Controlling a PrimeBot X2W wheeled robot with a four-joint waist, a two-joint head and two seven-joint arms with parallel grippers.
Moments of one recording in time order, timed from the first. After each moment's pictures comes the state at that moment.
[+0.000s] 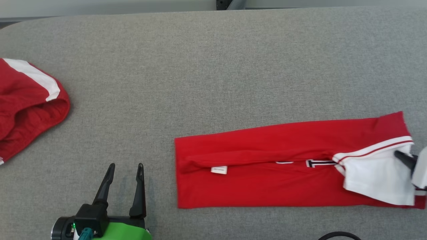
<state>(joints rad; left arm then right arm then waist) 0.04 0.18 -0.27 0.05 -0.30 0.11 -0.26 -0.21 -0.51 -0.03 0.26 0.72 0.13 0.67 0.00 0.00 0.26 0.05</state>
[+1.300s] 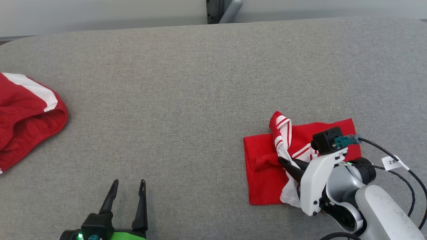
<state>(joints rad) 0.08 0.06 -0.11 0.18 -0.14 -0.04 -0.26 -0.20 -0.26 0.32 0.00 0.51 0.13 0.57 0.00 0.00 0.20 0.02</state>
